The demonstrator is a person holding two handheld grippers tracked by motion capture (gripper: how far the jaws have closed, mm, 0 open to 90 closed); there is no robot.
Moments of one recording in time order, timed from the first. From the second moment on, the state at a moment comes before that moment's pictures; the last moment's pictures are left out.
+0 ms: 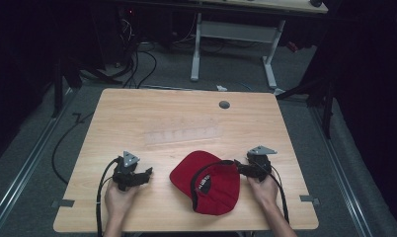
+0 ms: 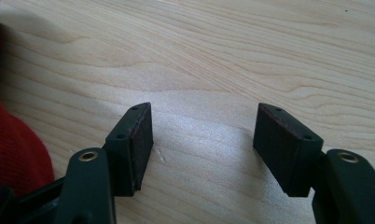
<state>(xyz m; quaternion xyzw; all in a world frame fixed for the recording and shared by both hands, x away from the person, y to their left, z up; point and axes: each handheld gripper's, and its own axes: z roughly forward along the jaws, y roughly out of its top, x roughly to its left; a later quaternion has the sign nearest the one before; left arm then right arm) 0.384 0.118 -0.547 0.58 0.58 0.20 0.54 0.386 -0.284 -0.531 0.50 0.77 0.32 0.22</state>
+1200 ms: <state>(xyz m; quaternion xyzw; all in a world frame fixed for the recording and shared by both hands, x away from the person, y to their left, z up) 0.384 0.118 -0.547 0.58 0.58 0.20 0.54 0.362 -0.300 -0.502 0.52 0.73 0.40 0.19</state>
